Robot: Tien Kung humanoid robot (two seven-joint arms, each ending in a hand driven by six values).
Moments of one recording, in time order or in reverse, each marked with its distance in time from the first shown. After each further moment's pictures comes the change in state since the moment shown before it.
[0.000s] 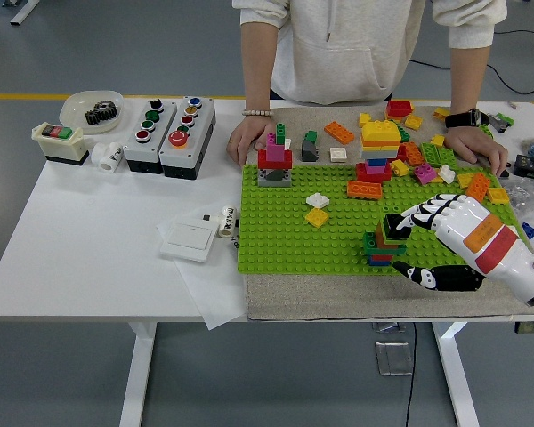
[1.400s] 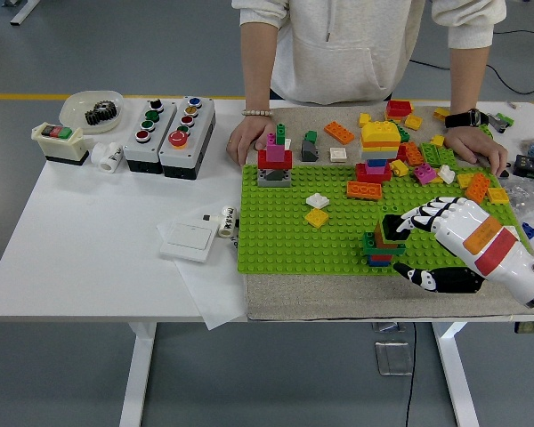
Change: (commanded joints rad) left arm -0.008 0.002 0.005 -0.001 -0.003 -0.001 0.000; right arm 0.002 0.001 -0.006 -0.008 0.004 0.005 0.002
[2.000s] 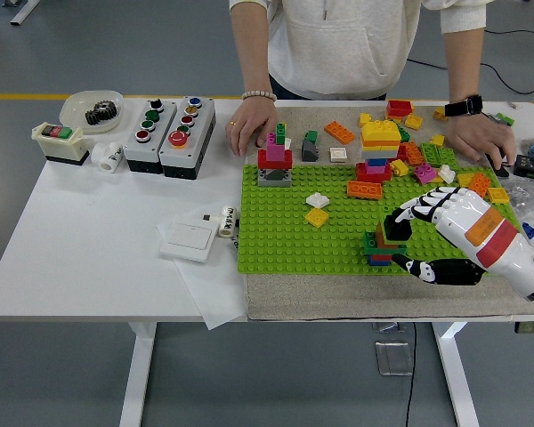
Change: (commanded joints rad) left arm 0.000 0.001 0.001 0.000 -0.001 0.000 -0.001; right arm 0.024 0.002 -0.004 0.011 0.036 -0.015 0.010
